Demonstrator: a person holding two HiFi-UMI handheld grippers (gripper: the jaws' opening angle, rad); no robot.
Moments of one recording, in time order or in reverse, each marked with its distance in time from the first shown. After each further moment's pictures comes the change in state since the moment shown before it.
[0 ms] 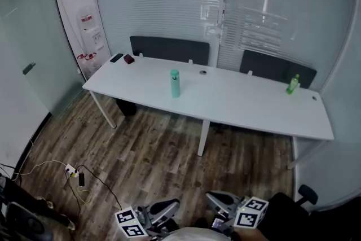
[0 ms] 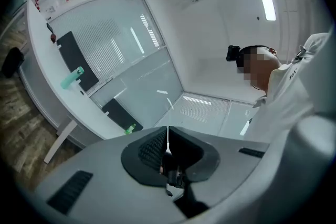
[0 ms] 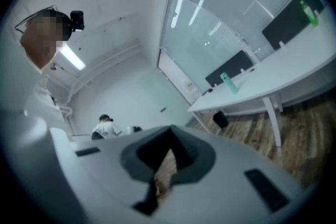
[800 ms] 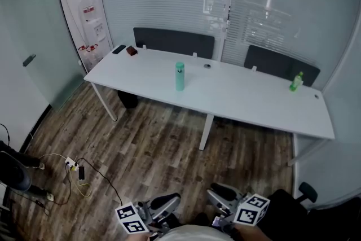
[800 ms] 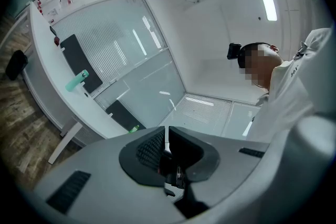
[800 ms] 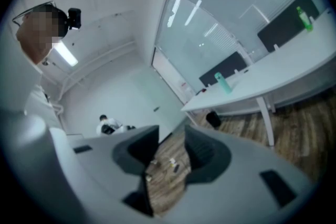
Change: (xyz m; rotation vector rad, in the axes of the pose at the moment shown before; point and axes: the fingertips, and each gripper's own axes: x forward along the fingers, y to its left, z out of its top) left arm -0.017 0.013 0.012 -0.002 -0.011 0.027; right arm 0.016 -0.009 -0.007 -0.002 0.006 -0.089
